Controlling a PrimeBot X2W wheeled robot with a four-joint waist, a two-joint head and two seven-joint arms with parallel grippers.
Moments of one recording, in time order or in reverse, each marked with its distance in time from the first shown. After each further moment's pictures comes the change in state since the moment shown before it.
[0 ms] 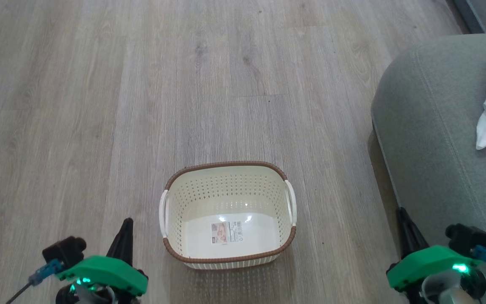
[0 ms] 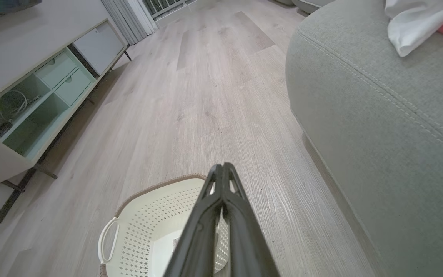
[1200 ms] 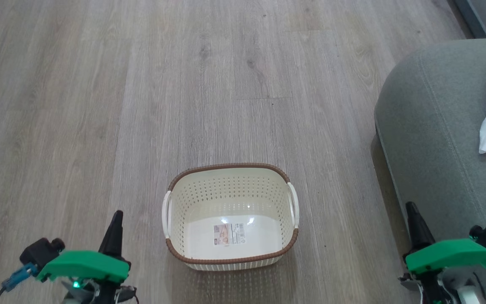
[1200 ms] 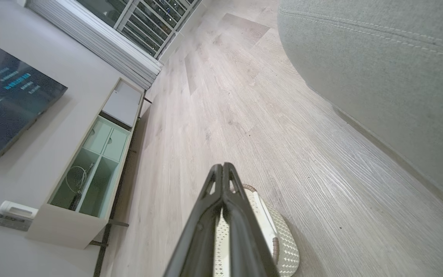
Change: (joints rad) left arm 0.000 0.000 0.044 -0.062 -0.352 0.000 0.100; right arm -0.003 0.003 -0.035 -0.048 0.416 0.000 0.101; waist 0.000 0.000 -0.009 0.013
